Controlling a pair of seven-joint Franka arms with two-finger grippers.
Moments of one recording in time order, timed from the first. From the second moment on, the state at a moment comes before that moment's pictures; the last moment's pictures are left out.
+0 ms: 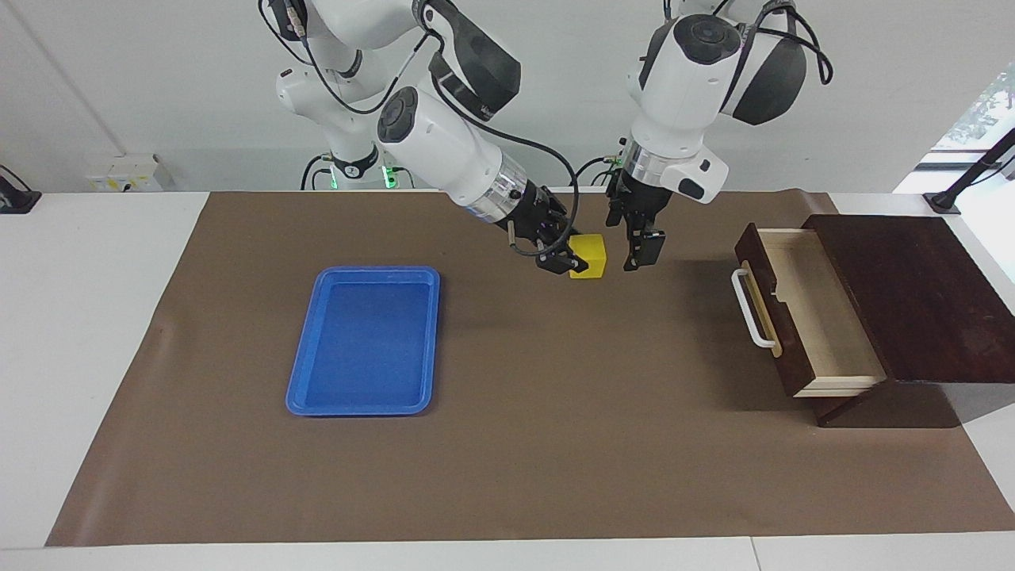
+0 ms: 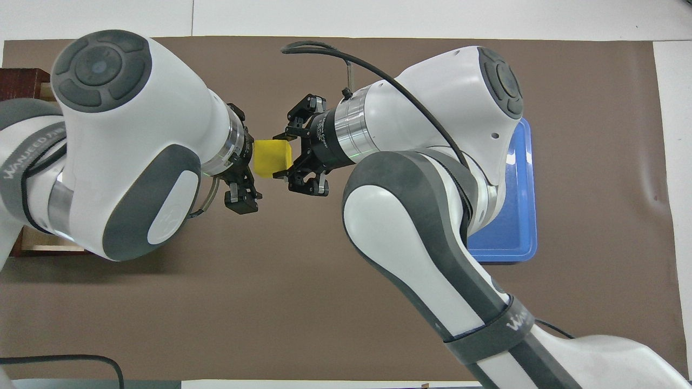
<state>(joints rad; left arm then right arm) -0.43 0.17 -0.09 -1.54 -0.04 1.72 -2.16 0.46 0.35 0.09 -1.44 0.72 2.09 1.83</state>
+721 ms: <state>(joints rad) -0.46 0.18 -0.09 -1.51 -0.04 1.71 -2.18 0.46 0.35 0.09 -1.44 0.72 2.08 1.83</state>
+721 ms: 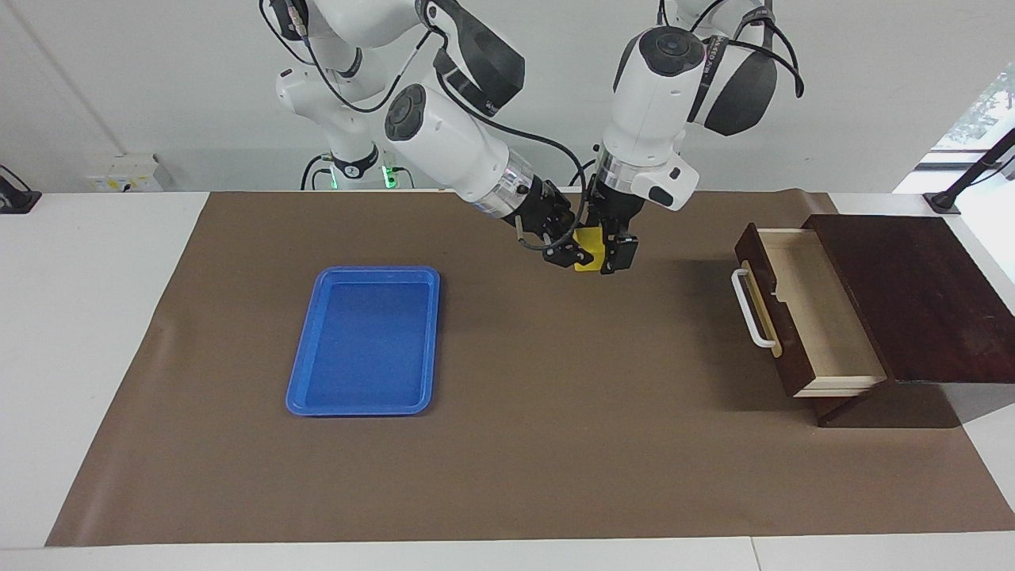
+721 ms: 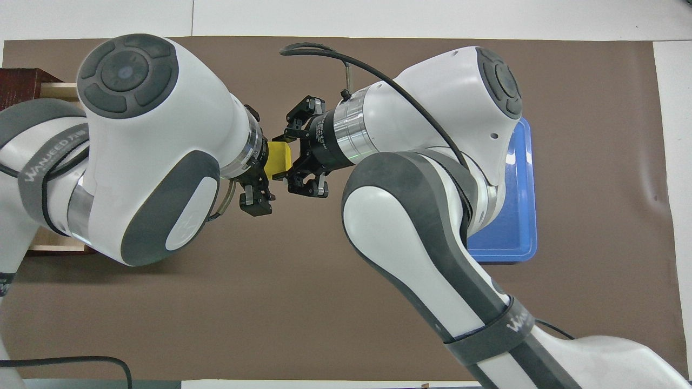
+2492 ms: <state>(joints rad) -0.48 0.21 -0.09 -1.44 -0.03 1.67 -2.19 0.44 0.34 0.08 -1.44 0.75 2.05 1.83</state>
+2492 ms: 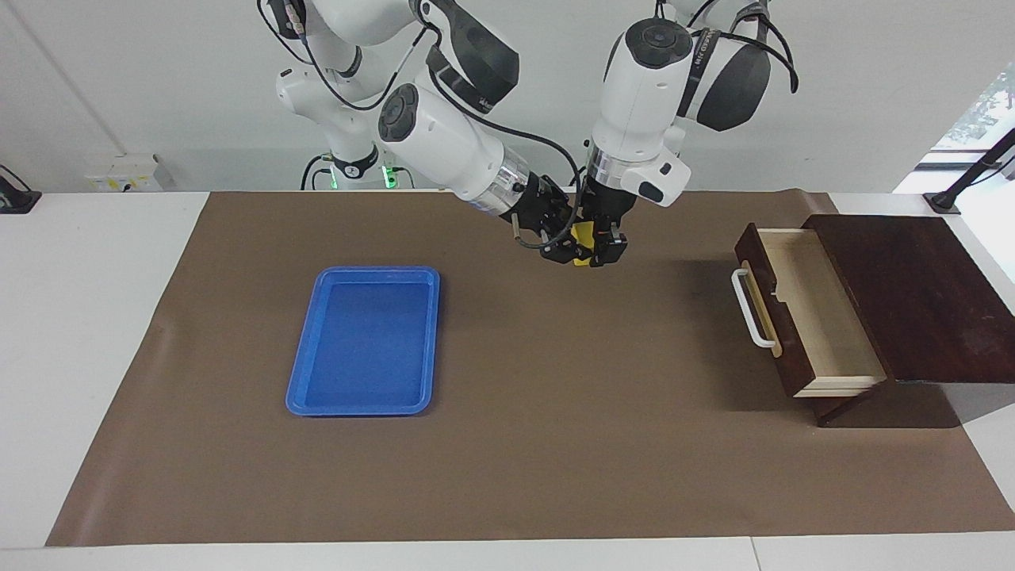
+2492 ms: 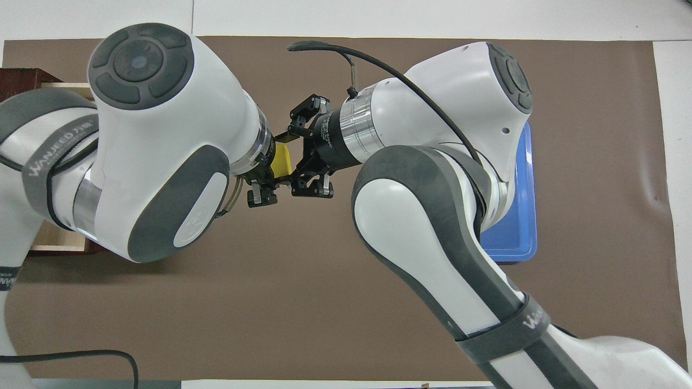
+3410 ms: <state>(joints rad) -0.43 0.18 -0.07 -1.43 -0.01 1.63 -2.04 0.28 0.33 0.08 -1.42 0.75 1.92 1.82</state>
